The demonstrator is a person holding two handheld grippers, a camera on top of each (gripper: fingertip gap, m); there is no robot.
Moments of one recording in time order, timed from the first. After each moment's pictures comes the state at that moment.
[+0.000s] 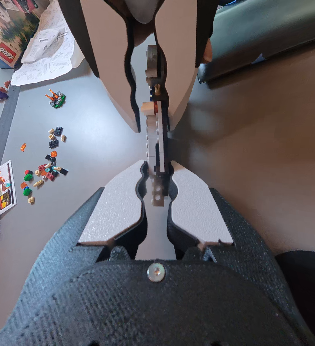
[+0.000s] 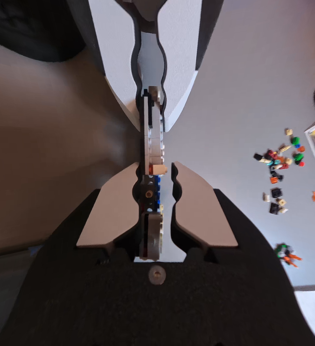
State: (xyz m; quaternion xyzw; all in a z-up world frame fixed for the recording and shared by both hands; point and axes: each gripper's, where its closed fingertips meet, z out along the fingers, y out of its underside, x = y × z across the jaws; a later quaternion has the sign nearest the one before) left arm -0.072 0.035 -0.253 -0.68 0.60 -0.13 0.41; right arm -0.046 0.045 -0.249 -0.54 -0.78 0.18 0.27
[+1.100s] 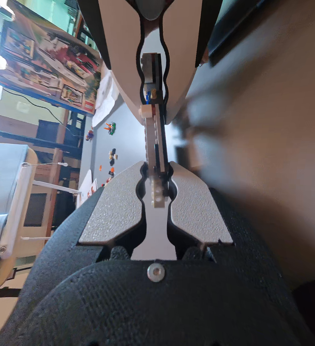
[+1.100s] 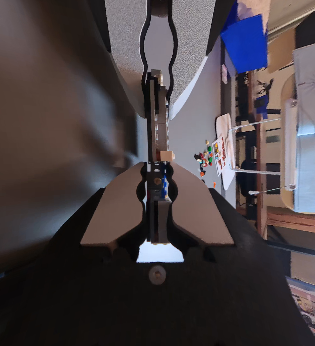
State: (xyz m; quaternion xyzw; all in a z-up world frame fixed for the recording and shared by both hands) left arm -0.068 0.031 -0.248 -0.55 0.65 0.08 0.52; right arm -0.033 0.043 -0.246 -0.41 -0.77 -0.03 0.49
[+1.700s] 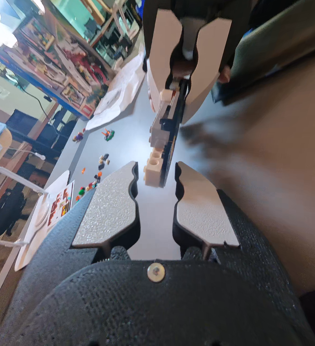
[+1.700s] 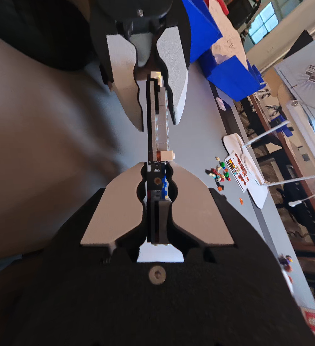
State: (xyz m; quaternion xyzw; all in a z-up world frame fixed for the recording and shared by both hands) left arm -0.068 0.035 -0.233 -0.59 0.57 -0.07 0.57; right arm -0.027 0.034 -0.231 -0.43 -0.72 0.17 0.52
